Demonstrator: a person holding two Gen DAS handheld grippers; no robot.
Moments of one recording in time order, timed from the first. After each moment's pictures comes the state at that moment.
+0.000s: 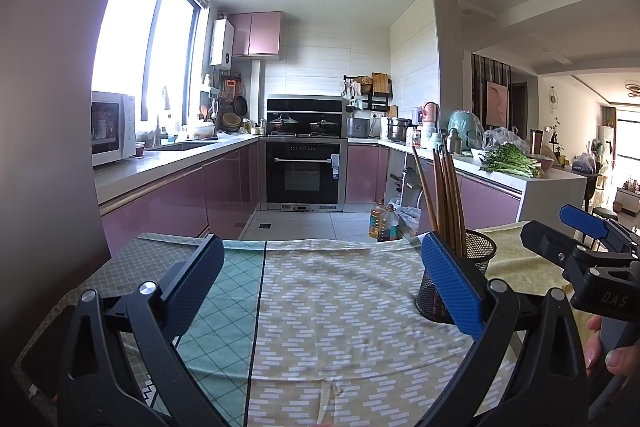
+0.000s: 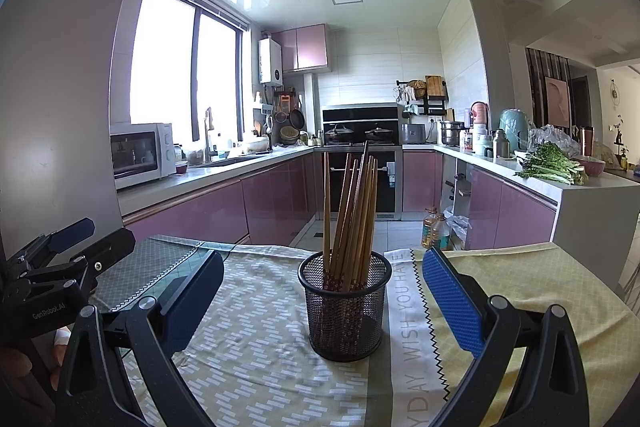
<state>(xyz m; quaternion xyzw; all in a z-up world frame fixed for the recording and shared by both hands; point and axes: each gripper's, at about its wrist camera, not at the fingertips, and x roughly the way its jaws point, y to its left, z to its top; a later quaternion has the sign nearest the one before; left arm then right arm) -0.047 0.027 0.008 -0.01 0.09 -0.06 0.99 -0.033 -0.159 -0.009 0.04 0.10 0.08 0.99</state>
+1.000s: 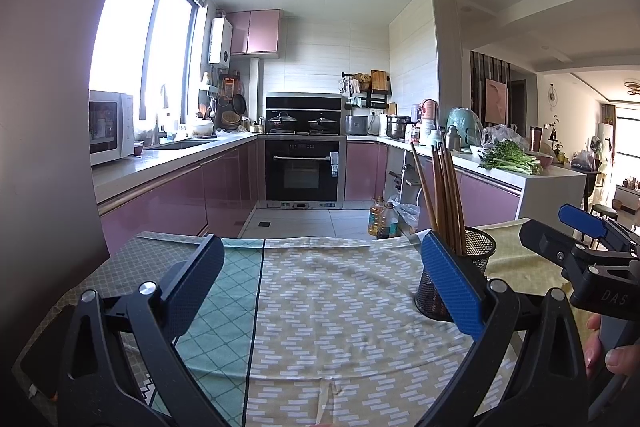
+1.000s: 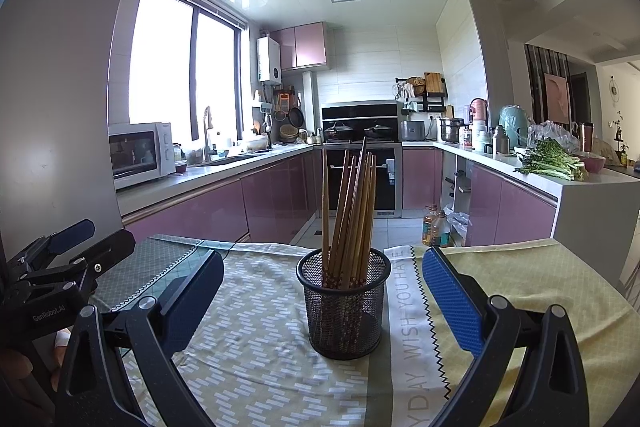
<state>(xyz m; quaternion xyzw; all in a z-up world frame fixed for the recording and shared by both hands) -0.046 0.026 0.007 -0.01 0.09 -0.06 0.99 -0.033 -0.158 -0.011 0.04 0.10 0.08 0.99</state>
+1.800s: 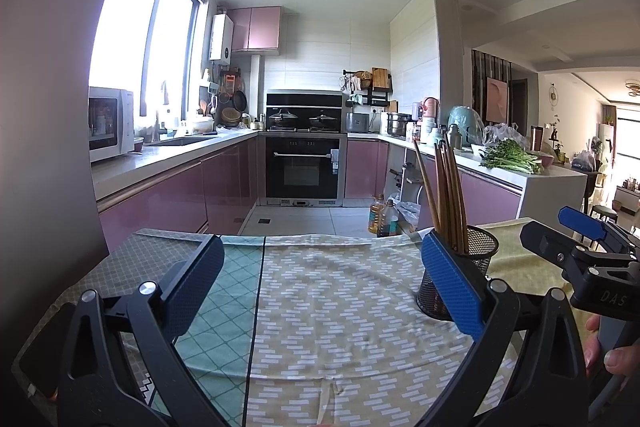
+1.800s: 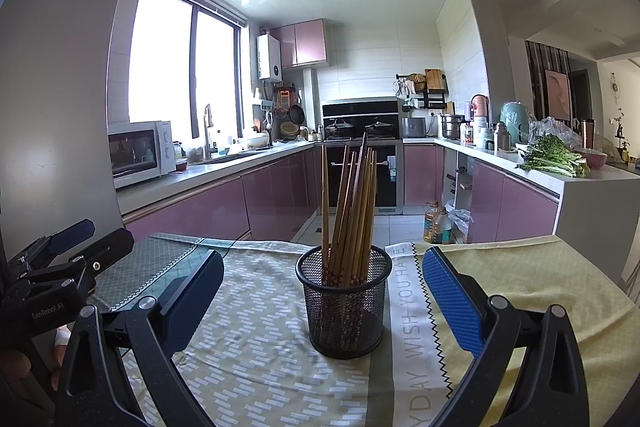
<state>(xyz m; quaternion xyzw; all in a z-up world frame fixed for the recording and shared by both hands) -0.045 0.026 0.002 -0.01 0.09 -0.06 0.99 -0.030 -0.159 -0.014 0.04 0.11 0.08 0.99</state>
